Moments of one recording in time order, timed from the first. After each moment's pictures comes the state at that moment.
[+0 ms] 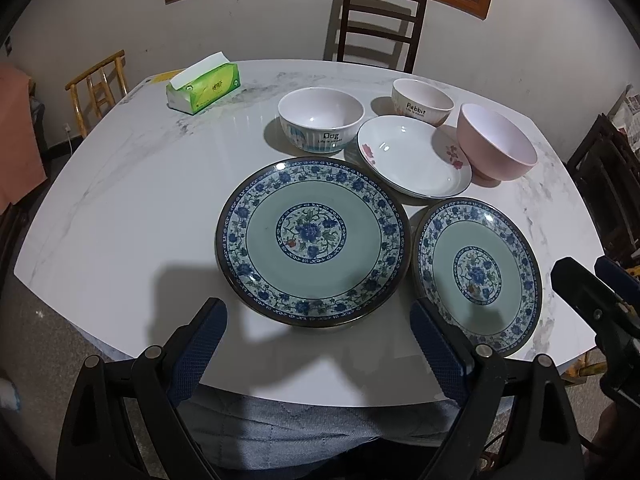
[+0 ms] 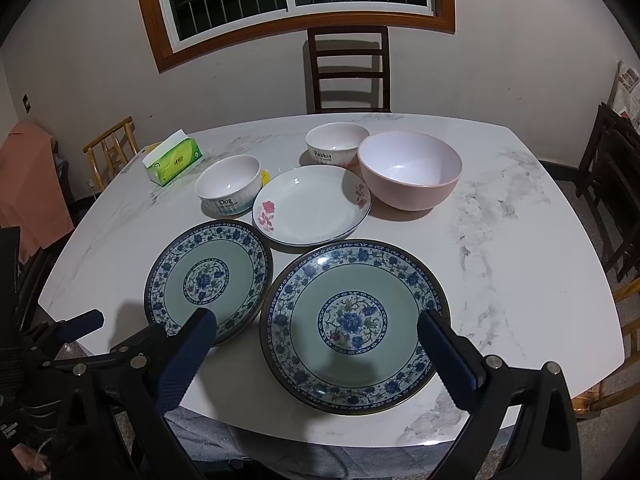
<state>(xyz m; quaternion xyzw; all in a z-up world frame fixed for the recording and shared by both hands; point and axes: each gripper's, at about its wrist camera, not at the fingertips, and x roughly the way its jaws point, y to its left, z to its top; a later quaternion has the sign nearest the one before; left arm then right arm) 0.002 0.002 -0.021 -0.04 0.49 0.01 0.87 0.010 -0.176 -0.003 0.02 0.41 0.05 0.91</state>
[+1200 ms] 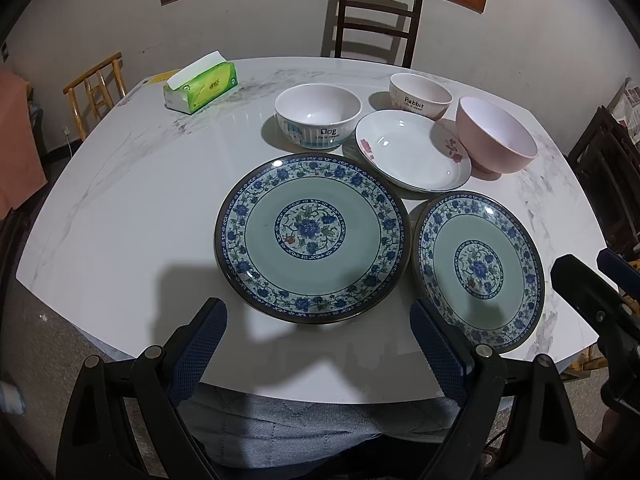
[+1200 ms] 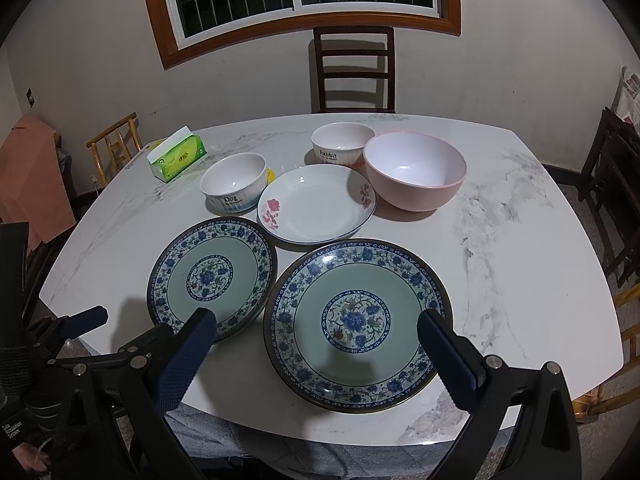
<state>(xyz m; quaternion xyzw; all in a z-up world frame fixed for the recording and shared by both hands) 0.001 0.002 -0.026 -0.03 0.49 0.01 0.87 0.010 -0.171 -0.003 0.01 0.41 0.05 0.91</state>
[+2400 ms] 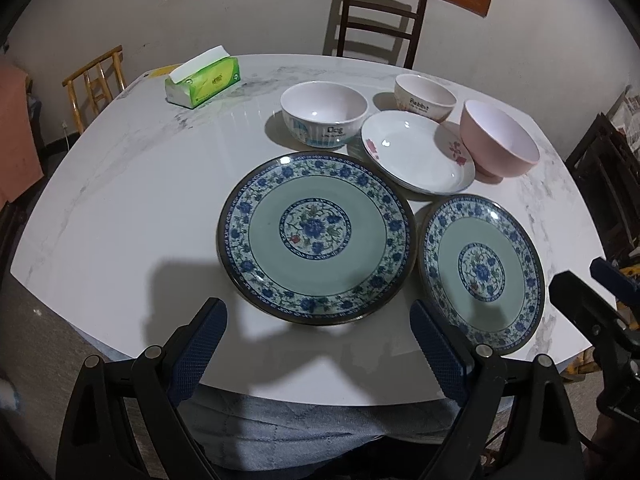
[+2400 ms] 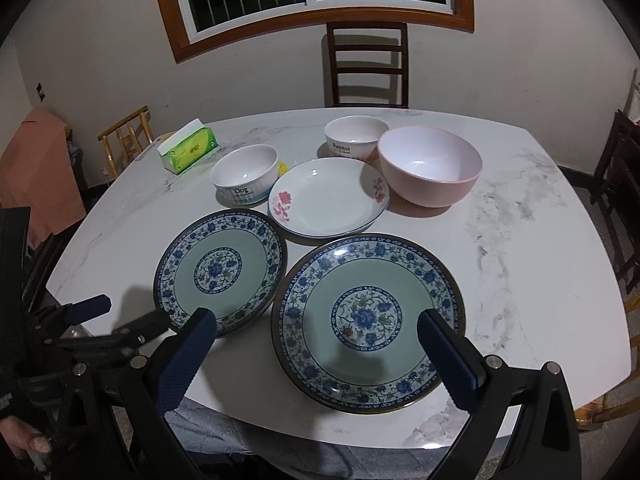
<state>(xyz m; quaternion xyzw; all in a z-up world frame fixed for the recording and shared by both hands) 0.002 0.012 -0.027 -0.05 0.49 0.01 0.87 0.013 -0.170 -0.010 0.01 0.42 0.08 0.90</state>
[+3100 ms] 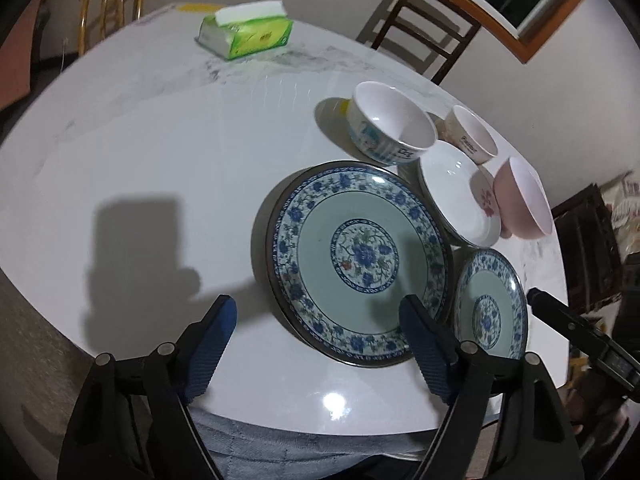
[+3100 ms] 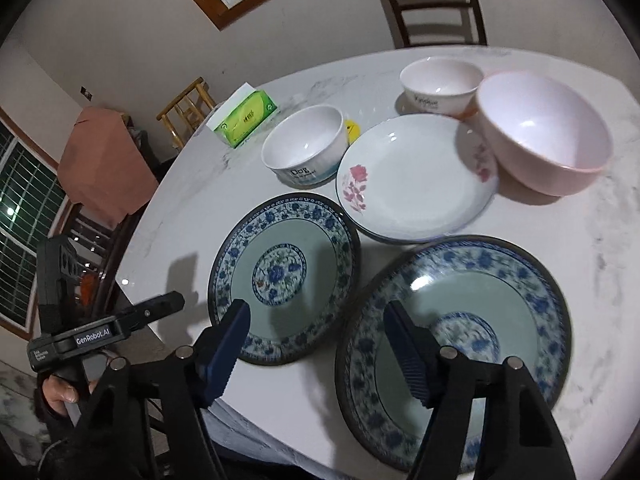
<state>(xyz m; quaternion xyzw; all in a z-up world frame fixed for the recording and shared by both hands) 0.045 0.110 -0.048 -0.20 0.53 -0.01 0.82 0.110 -0.152 -0.050 0.10 0.51 0.23 0.82</state>
